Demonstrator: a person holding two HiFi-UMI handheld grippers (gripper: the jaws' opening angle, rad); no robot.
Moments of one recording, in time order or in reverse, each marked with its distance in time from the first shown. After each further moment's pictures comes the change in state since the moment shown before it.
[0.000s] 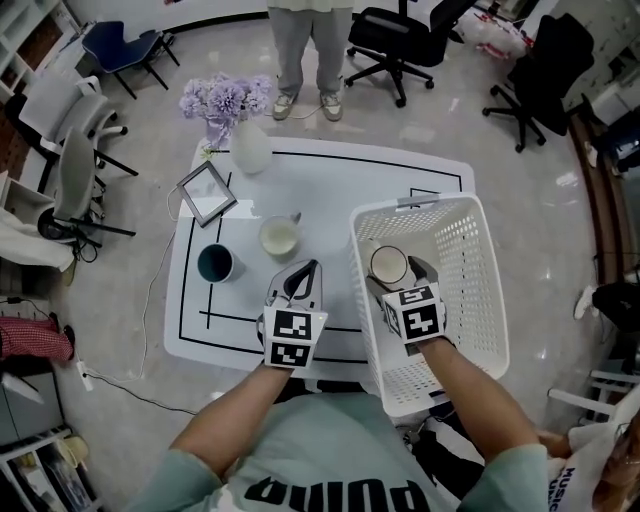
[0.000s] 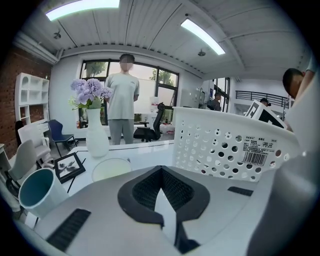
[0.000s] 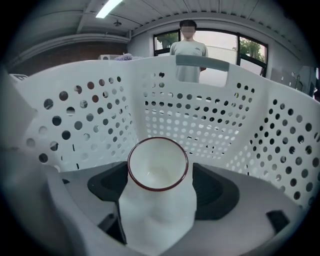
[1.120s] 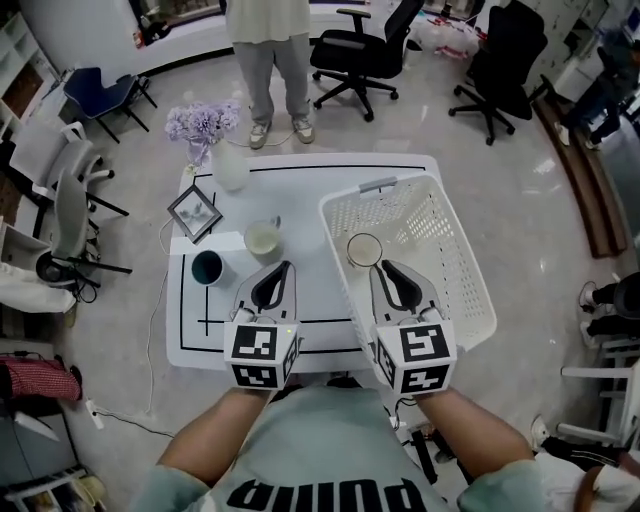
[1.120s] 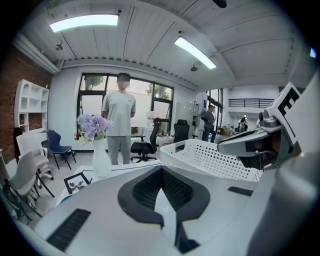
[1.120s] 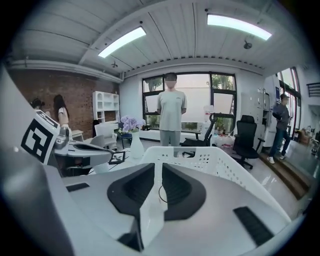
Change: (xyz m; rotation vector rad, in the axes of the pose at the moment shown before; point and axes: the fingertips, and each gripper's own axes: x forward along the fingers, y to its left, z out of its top) left arm -0.095 -0.025 0.072 0.016 -0.142 -0.043; right arm -0.184 0.046 0.072 0.121 -0.443 -0.156
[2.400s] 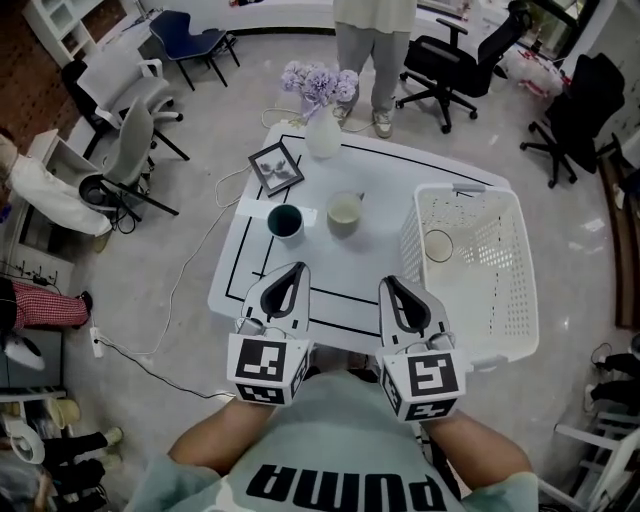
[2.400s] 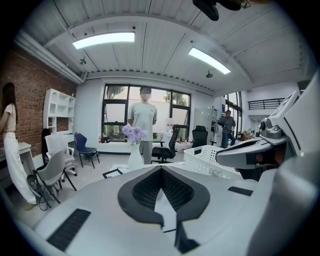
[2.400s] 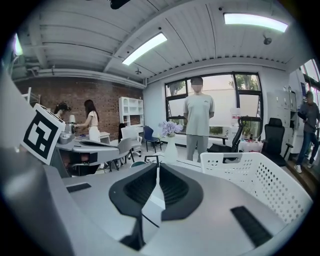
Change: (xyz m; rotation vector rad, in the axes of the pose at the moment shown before) left arm -0.129 0.062 -0.009 -0.065 -0.085 0.224; right arm -0.022 0.141 0.007 -0.088 -0.052 0.264
